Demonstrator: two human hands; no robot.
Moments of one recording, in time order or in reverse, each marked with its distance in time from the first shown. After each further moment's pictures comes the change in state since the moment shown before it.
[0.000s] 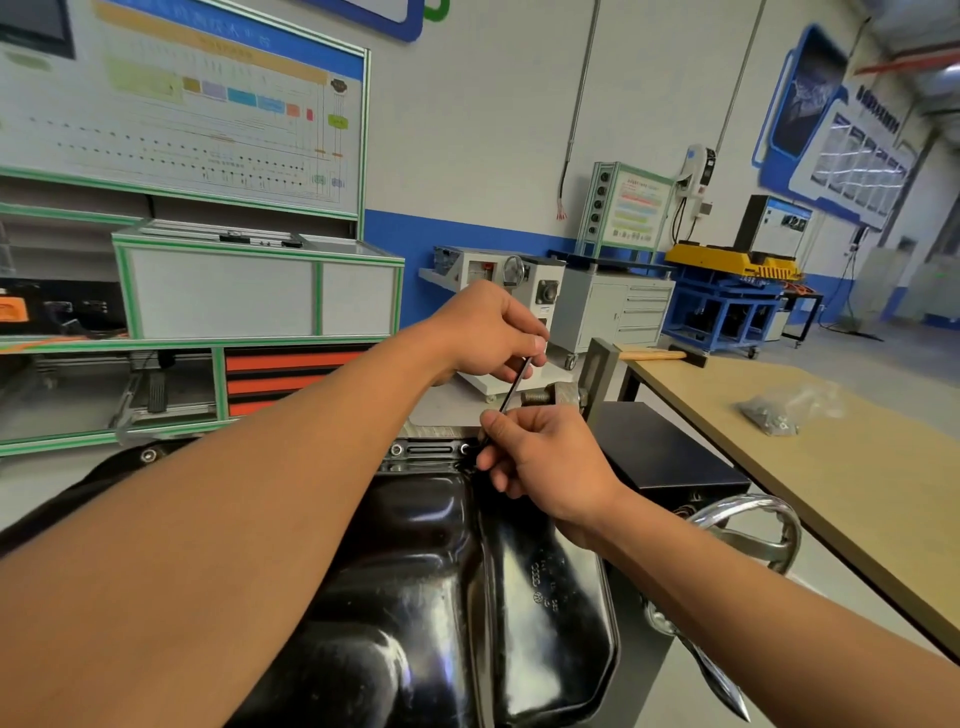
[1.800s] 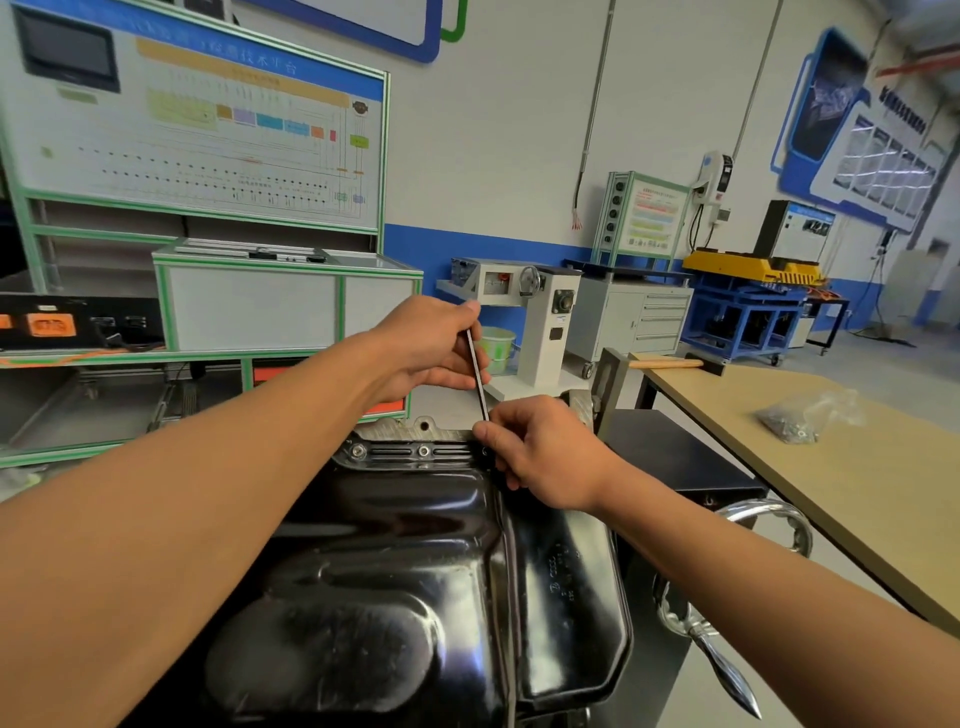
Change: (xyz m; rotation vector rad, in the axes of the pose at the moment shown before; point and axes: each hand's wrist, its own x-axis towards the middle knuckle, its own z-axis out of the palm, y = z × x) left_hand -0.048 0.005 -0.041 -0.326 0.171 -0.251; right_hand 0.010 -0.015 -0.004 -0.575 -0.172 -0.325
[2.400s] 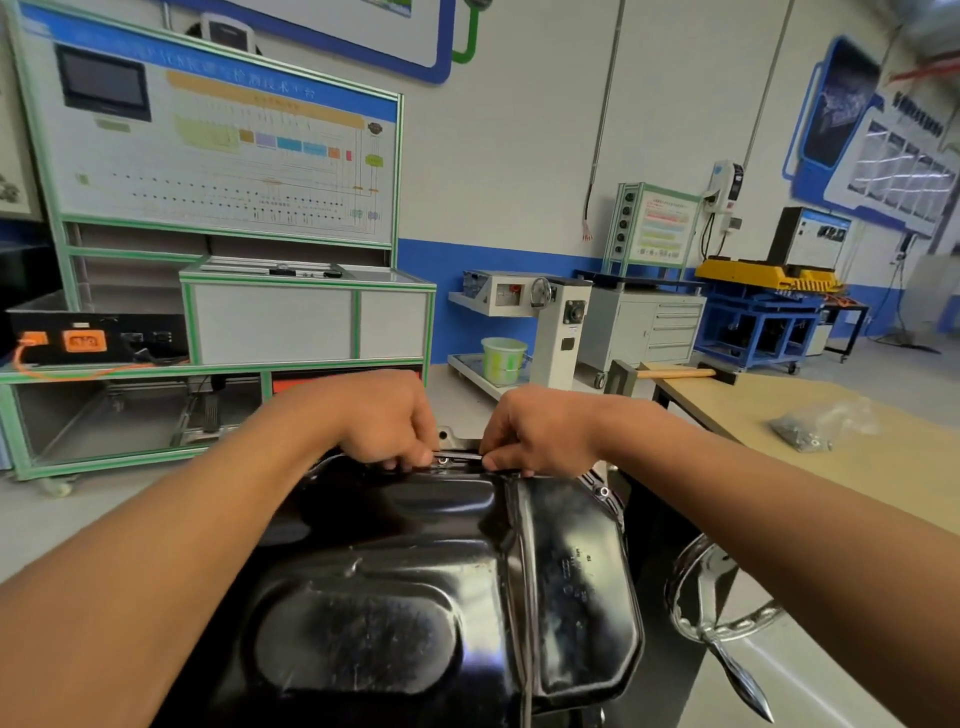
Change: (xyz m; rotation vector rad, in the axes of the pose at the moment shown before) left_hand -0.060 -0.005 -0.044 1.067 -0.275 -0.035; right_hand 0.026 -0.042 -0.031 -0.465 -0.496 -0.098
